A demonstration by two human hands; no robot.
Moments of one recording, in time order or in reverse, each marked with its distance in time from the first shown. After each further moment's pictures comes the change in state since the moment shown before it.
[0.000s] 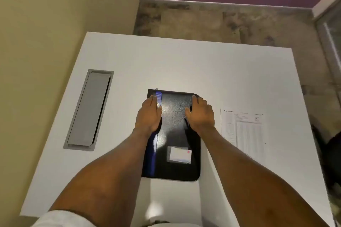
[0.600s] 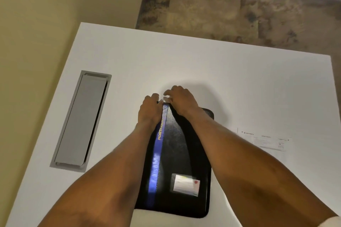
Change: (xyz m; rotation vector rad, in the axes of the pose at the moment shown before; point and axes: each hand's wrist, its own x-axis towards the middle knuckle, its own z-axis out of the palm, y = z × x) left_hand 0.128 -0.020 0.006 -0.126 0.042 -0.266; right_hand 0.174 -0.072 0.031 0.089 -0.196 -0.430
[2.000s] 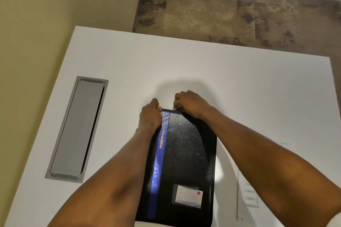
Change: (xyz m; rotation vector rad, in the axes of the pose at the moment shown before) left_hand 0.012 -0.001 0.007 -0.130 -0.035 -0.027; right_hand 0.010 0.058 -0.002 -0.195 -0.134 -0.297
